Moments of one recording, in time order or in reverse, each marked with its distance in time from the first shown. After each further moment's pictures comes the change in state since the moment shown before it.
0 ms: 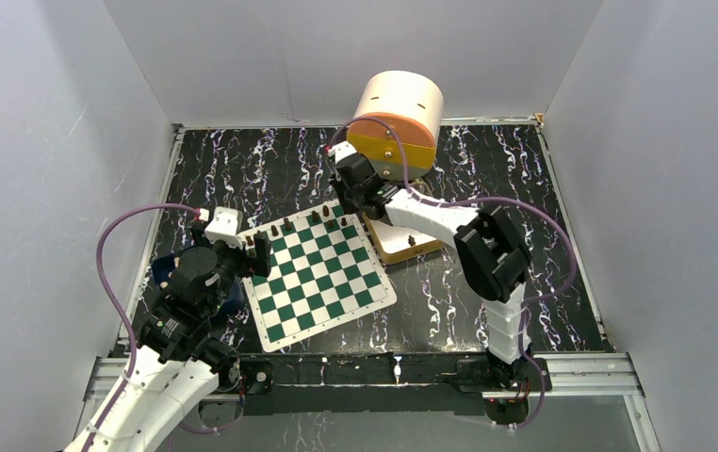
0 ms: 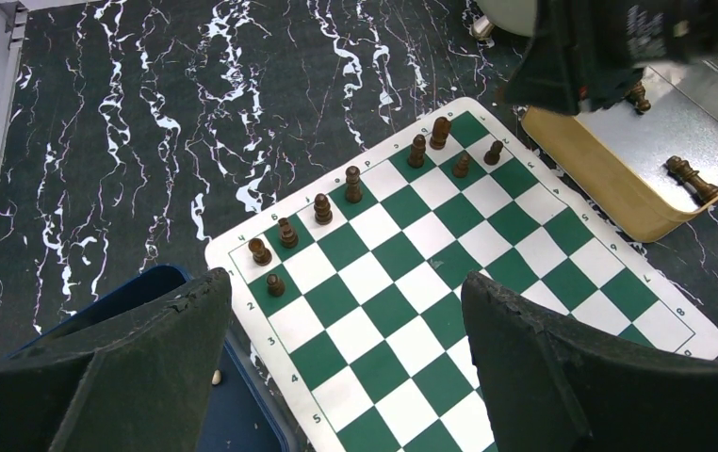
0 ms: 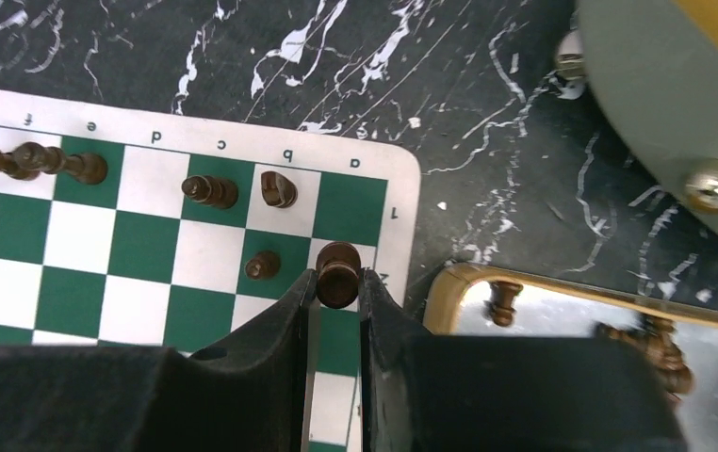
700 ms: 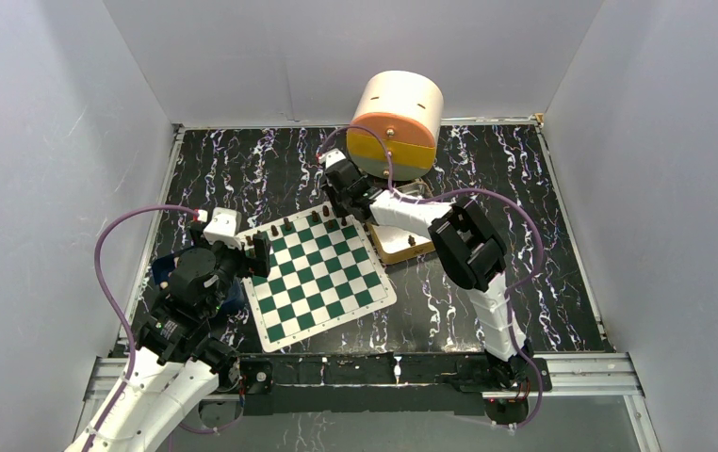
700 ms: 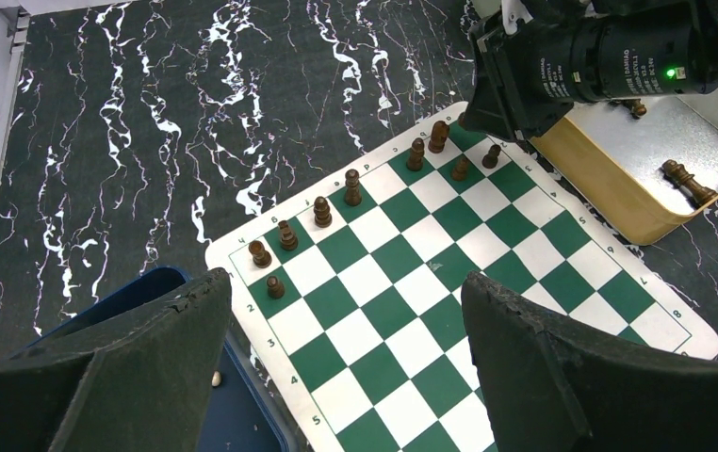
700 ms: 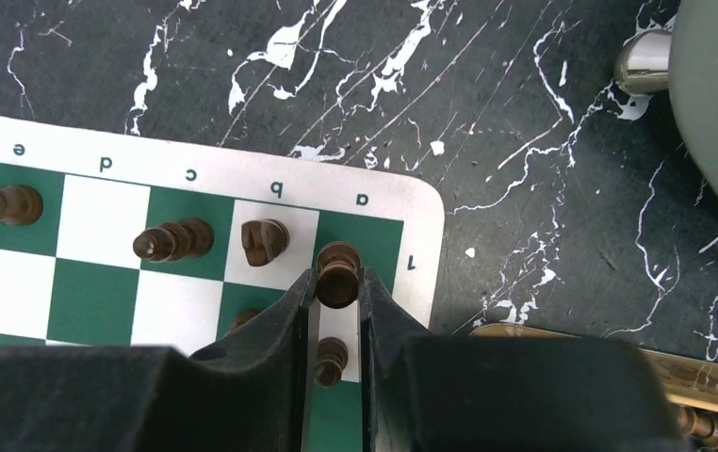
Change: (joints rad) left arm 0.000 -0.011 0.000 0.000 0.001 0.000; right arm 0.017 0.210 0.113 0.026 0.019 -0.015
